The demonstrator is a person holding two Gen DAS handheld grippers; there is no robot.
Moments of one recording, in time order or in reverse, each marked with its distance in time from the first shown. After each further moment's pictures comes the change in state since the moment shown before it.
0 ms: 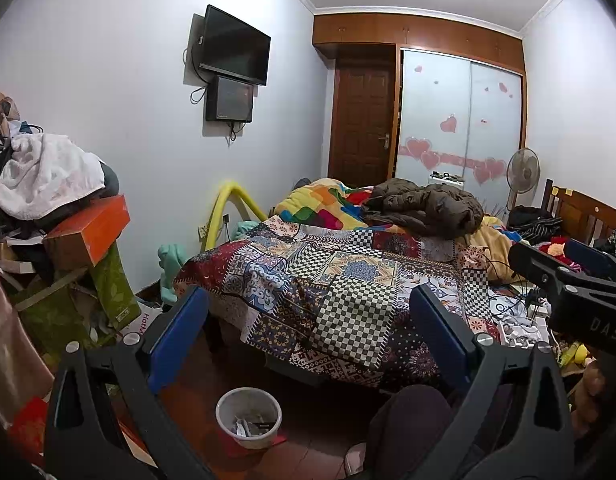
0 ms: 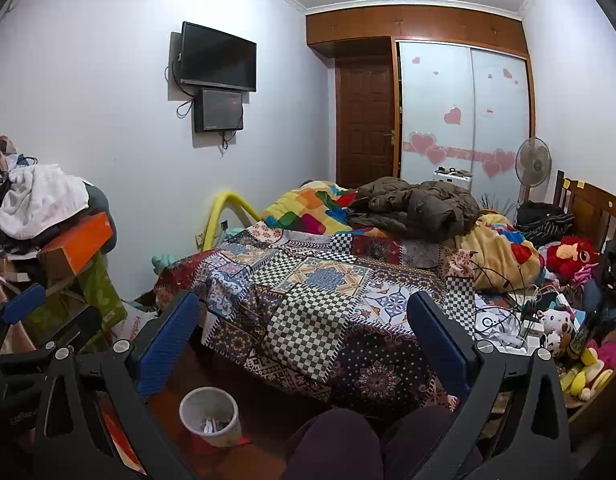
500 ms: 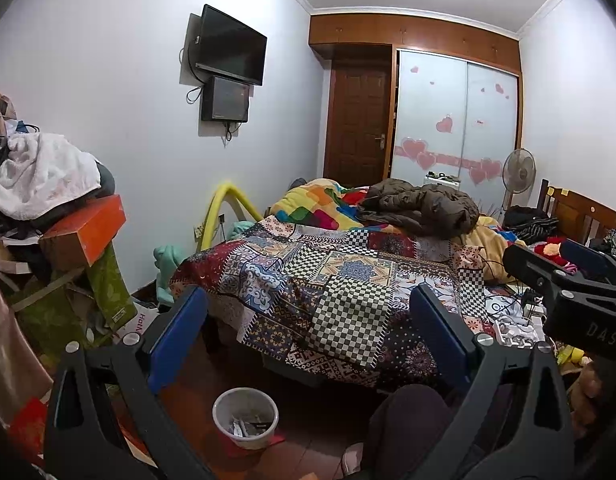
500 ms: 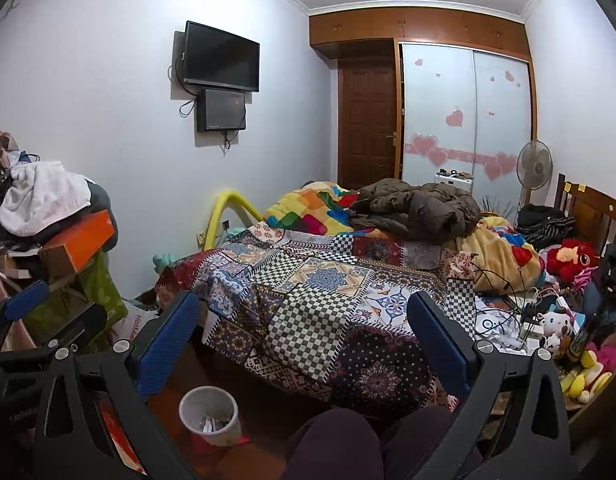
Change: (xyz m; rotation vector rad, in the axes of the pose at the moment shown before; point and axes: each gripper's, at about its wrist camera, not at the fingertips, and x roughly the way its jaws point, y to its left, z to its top) left arm 0.001 -0.002 0.003 0.002 0.001 -0.015; right arm -0.003 0.005 0.000 -0.007 -0.005 -0.003
